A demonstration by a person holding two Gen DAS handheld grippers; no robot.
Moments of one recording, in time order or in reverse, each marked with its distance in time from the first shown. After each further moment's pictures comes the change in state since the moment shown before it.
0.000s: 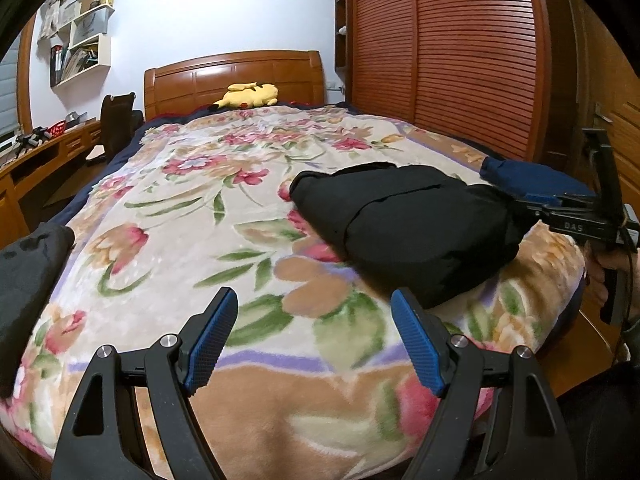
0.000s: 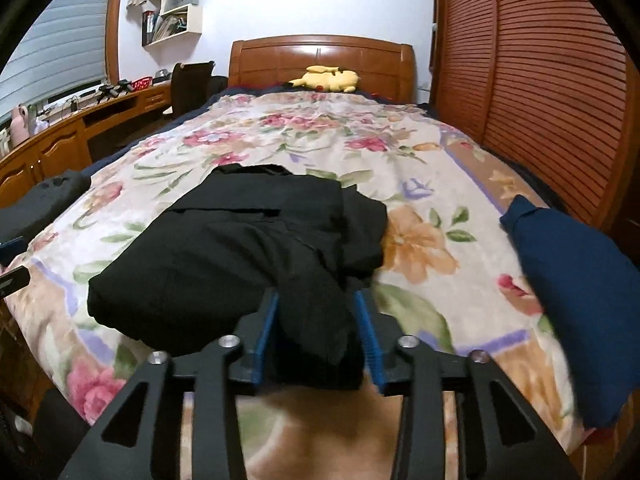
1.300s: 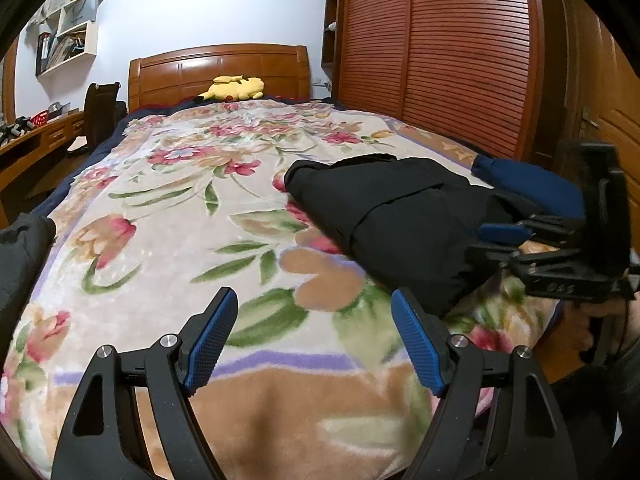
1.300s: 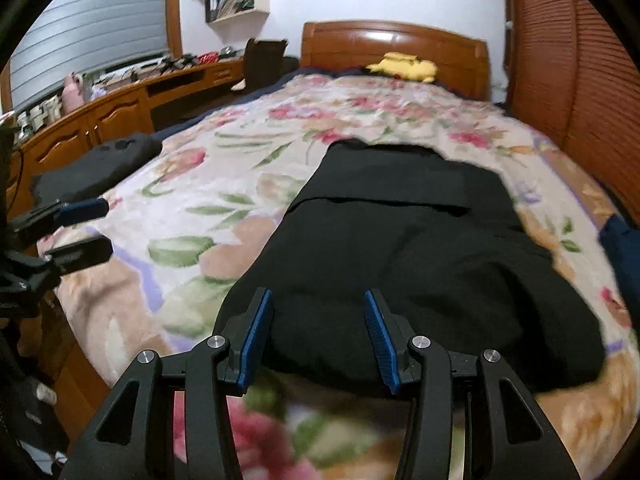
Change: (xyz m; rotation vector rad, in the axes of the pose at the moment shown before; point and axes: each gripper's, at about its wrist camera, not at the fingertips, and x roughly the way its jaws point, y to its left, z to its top) left arm 0.013 0.032 -0.009 -0.007 0.013 -0.090; right arm 0.024 0.090 -0.031 -0.097 0.041 0.199
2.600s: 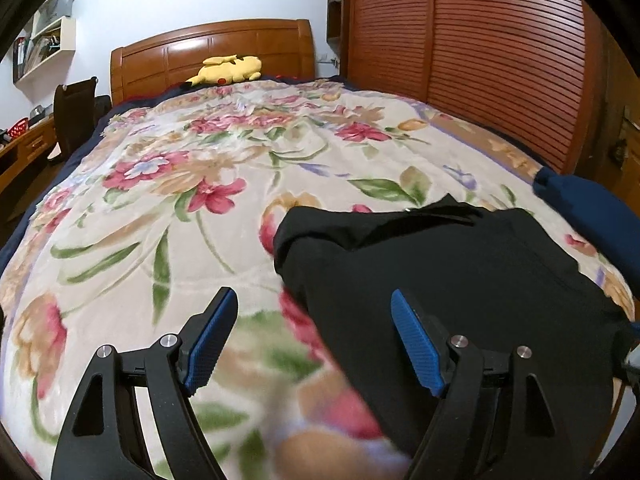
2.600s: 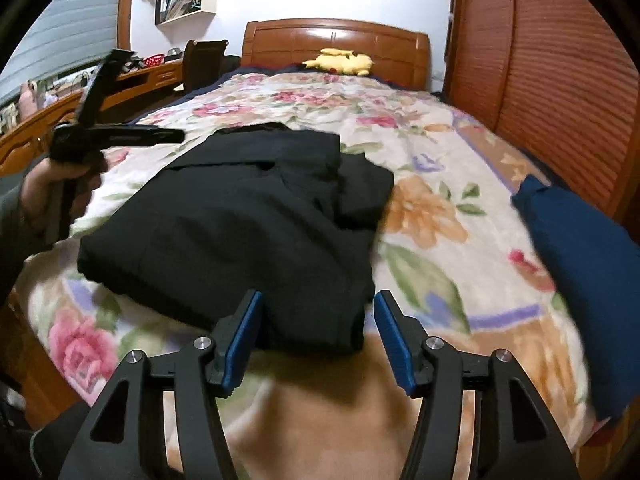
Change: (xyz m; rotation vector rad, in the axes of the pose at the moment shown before) left arm 0.197 0.003 0.116 0.020 0.099 0.048; right arm -0.030 -0.088 -0.046 0.059 0.030 -0.144
